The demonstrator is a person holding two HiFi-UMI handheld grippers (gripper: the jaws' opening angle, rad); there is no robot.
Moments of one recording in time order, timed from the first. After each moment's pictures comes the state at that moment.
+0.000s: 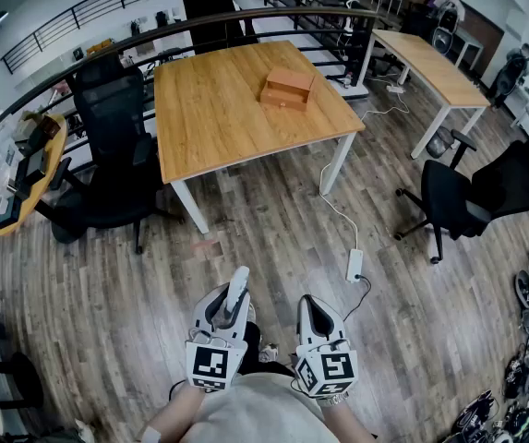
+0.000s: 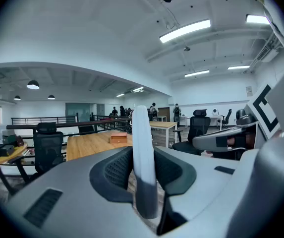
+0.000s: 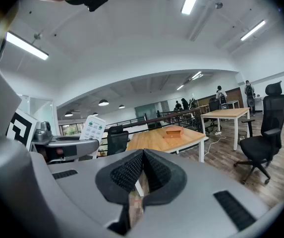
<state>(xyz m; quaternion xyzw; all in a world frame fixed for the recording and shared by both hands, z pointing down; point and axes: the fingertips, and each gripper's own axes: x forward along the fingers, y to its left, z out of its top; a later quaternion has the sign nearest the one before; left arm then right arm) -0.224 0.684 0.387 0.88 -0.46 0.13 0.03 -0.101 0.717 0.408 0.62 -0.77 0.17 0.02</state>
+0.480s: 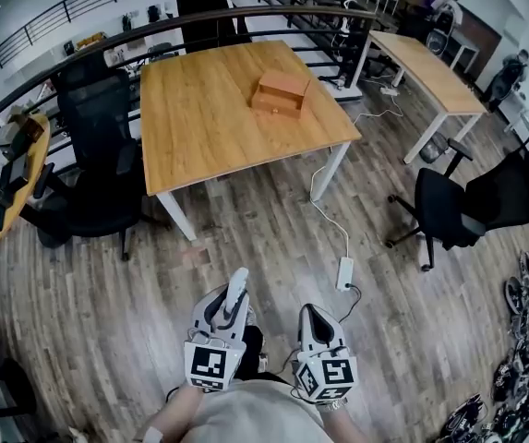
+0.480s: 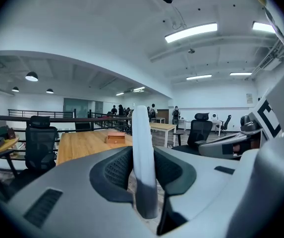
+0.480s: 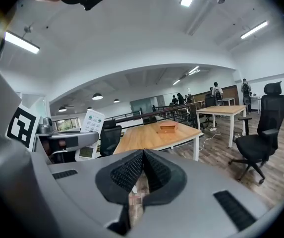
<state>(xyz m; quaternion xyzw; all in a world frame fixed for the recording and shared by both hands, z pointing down) -0.205 0.592 0.409 0.89 -0.44 0.11 0.06 -0.075 0.643 0.439 0.63 -0.75 0.19 0.05</state>
